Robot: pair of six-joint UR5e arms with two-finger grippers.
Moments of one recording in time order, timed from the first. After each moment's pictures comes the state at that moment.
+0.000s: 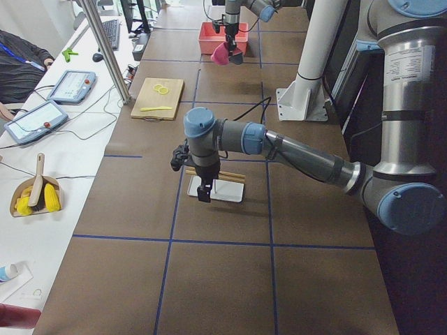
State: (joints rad) left arm -1.49 -1.48 -1.94 -1.31 -2.34 0.12; right arm 0.63 -1.13 2.08 -1.77 1.97 0.81
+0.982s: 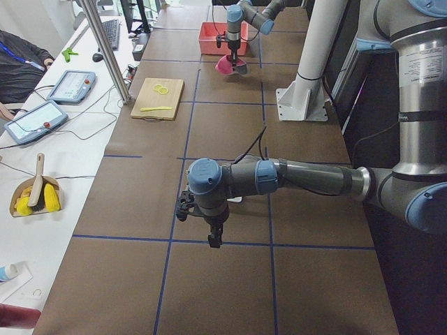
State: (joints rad) left arm -1.59 -1.43 -1.81 -1.31 -2.35 0.23; right arm 0.54 -1.23 1.90 -1.60 1.93 1.12
